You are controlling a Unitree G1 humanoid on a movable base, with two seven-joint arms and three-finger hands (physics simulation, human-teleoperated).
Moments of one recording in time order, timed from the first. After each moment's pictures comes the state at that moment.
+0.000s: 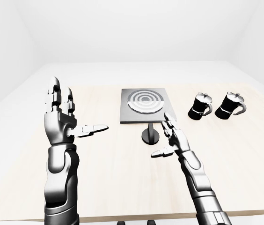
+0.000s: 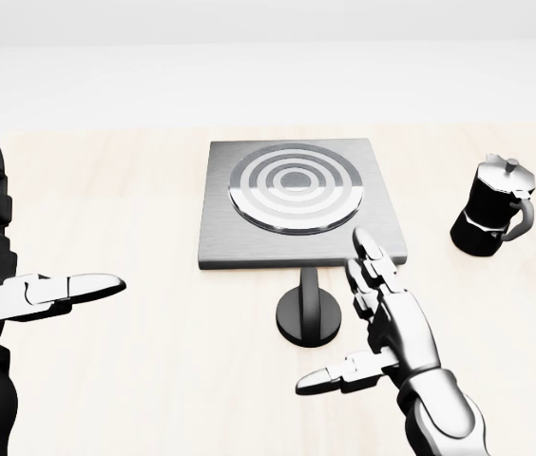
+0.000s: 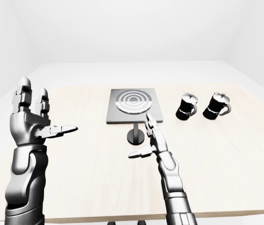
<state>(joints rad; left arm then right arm) -0.16 0.09 0.18 -0.39 -0.23 0.09 0.06 -0.16 -0.06 -0.05 0.23 0.07 -0.05 0.25</state>
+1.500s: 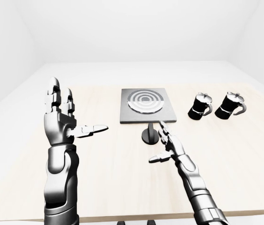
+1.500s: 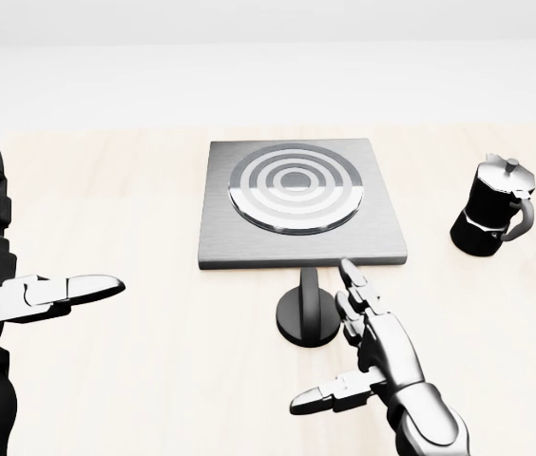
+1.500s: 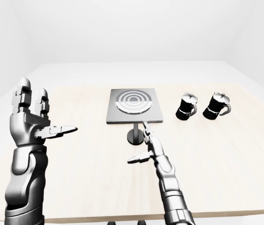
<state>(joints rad) -0.15 0.09 0.18 -0.40 -0.24 0.09 0.06 -0.19 -0.05 -0.04 0.43 0.05 -0.09 0.26</state>
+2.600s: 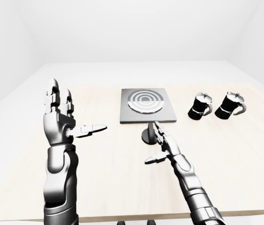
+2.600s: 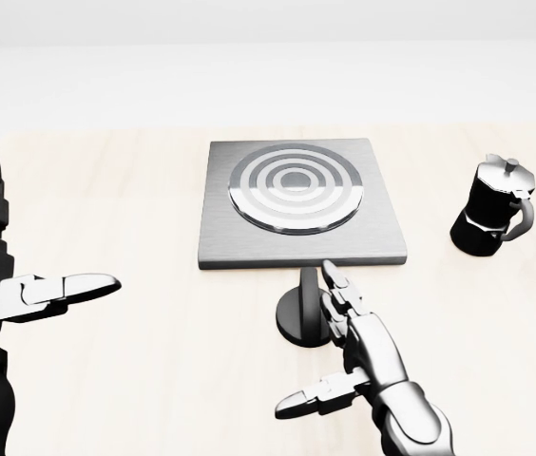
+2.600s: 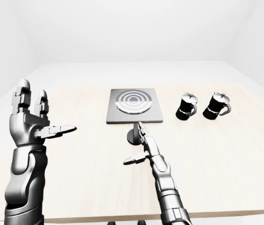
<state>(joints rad) -0.15 0.10 0.19 -0.38 -0.25 0.09 0.07 -0.20 -0.02 -0.01 0.45 0.02 -0.09 0.26</state>
